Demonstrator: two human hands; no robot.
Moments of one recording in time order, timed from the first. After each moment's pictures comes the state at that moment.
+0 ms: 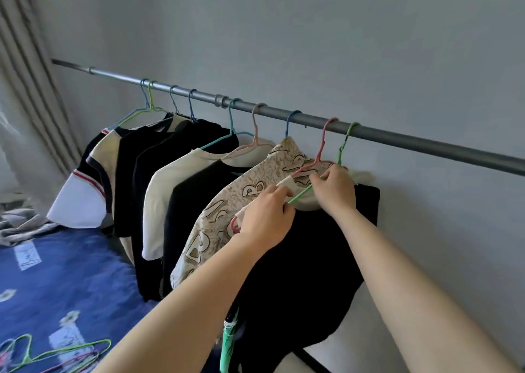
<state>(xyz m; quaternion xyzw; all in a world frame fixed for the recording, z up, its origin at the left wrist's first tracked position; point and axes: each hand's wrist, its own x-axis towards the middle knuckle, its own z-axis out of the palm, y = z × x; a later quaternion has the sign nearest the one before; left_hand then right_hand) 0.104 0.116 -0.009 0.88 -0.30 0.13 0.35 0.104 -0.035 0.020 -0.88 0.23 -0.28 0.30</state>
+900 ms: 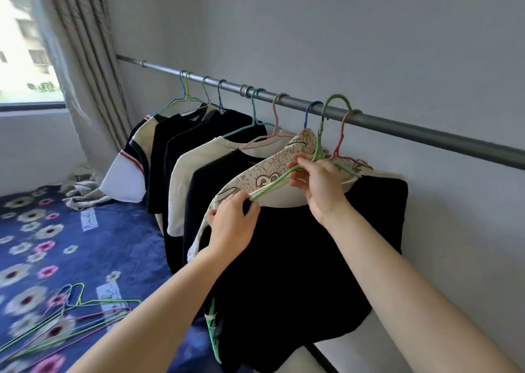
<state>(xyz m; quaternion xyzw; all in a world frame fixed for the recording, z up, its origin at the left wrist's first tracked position) 0.096 0.137 -0.042 0.88 -0.06 0.21 0.42 0.098 -0.009 0.028 -0.58 0.02 -0.14 0.80</state>
